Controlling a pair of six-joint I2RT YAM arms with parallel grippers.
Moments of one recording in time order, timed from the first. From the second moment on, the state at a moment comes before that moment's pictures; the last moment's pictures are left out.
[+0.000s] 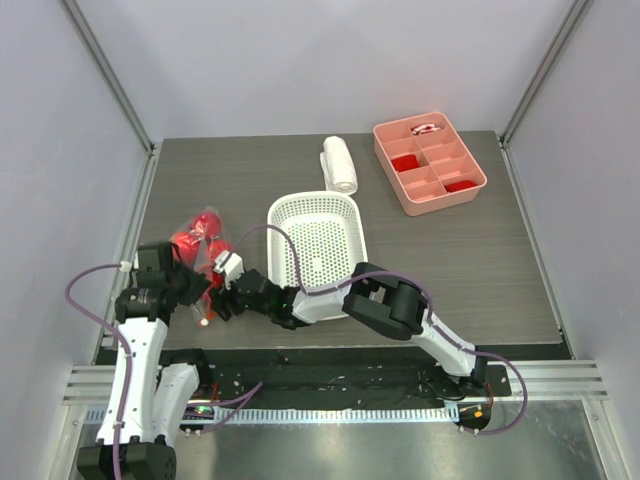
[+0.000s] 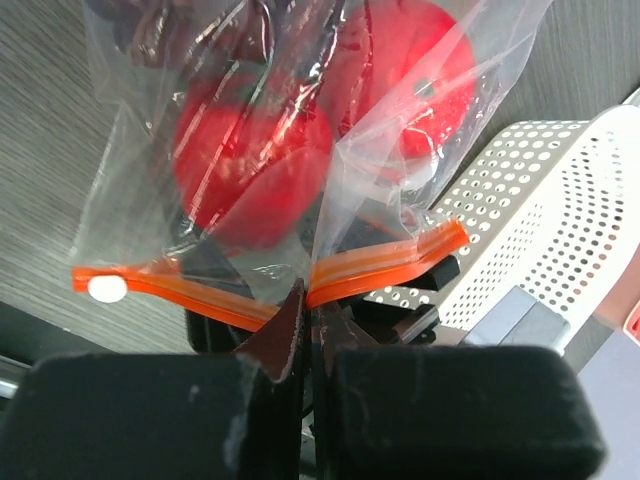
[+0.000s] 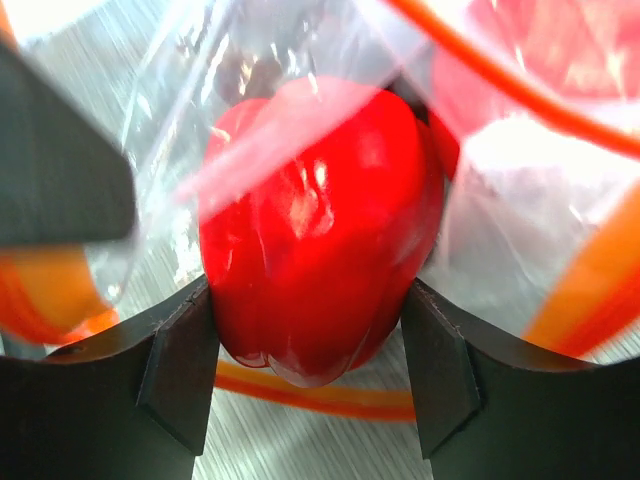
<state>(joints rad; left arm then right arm) 0.08 0.71 0.70 -0.88 0.03 -0.96 1.24 2.32 1.45 0.57 0.13 0.23</state>
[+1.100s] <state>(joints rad) 0.08 0.98 1.09 -0.88 0.16 -0.71 1.03 1.80 1.76 -0.67 -0.25 0.30</state>
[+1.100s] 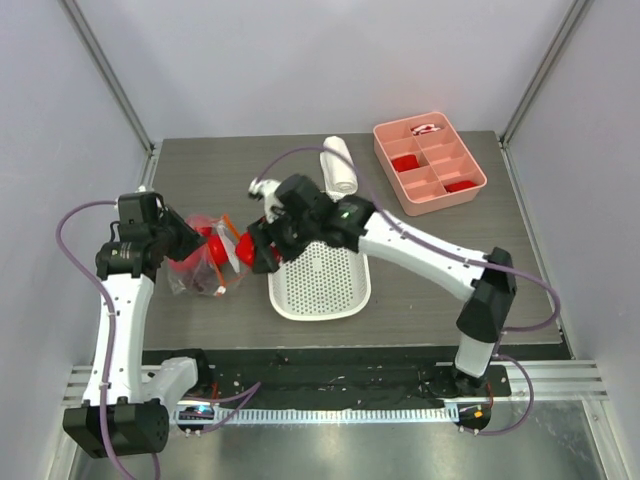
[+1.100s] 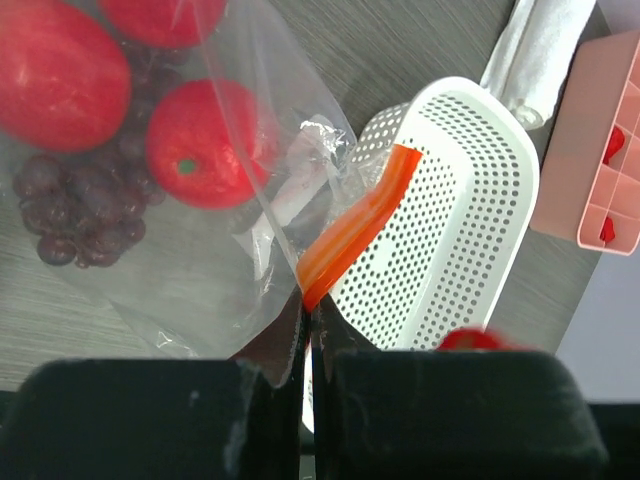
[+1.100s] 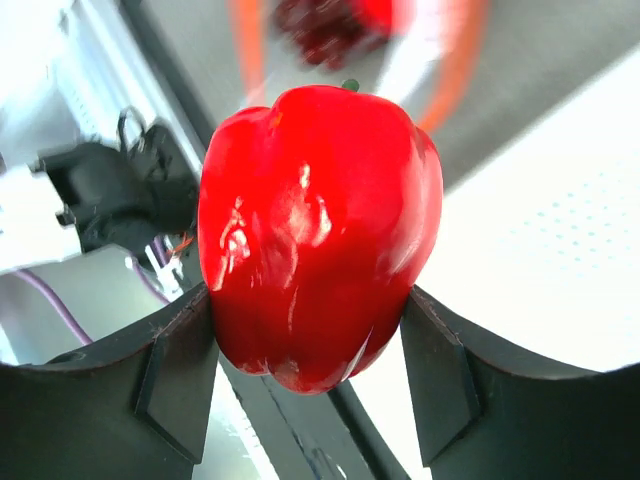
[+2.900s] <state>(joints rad) 0.08 1.08 1.40 -1.28 0.26 -0.60 0.97 2.02 1.92 -0.39 -0.37 0.62</state>
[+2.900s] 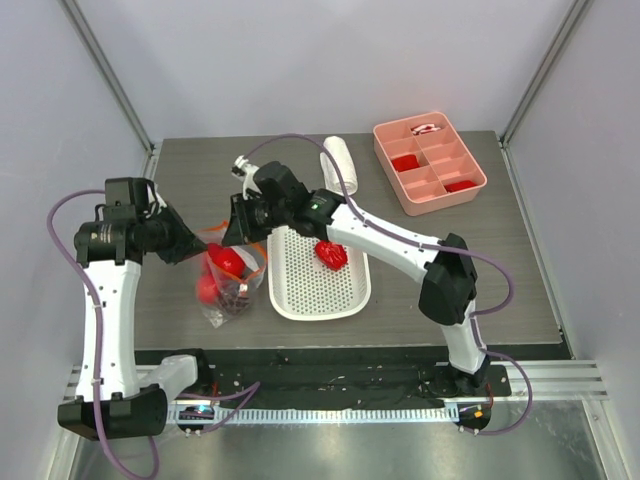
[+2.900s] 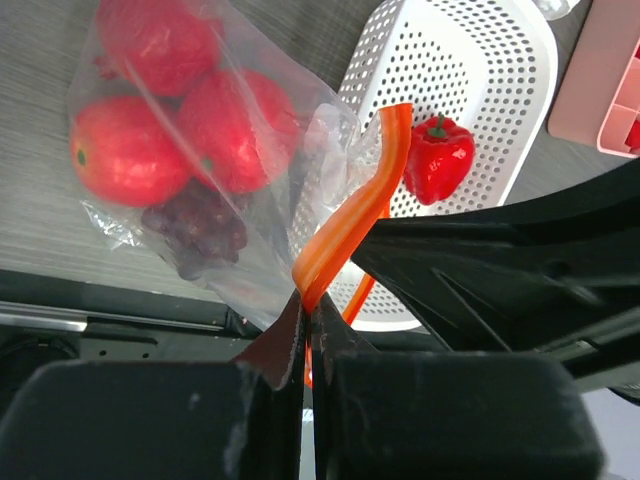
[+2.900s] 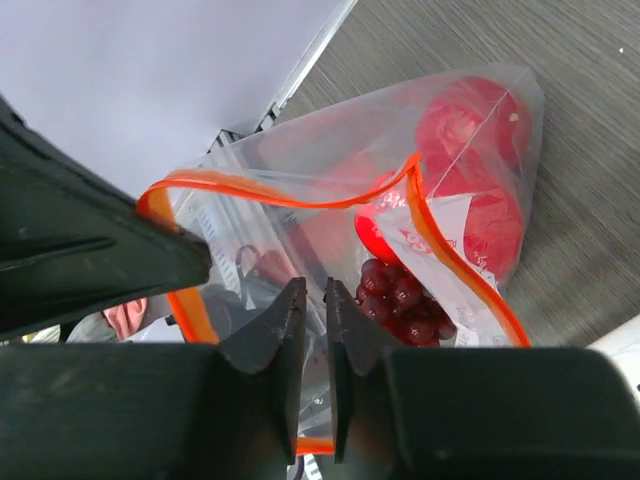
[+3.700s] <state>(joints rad) 0.08 0.98 1.23 -1.10 0.31 -0.78 1.05 2.16 1.92 -0.46 -0.14 0.89</state>
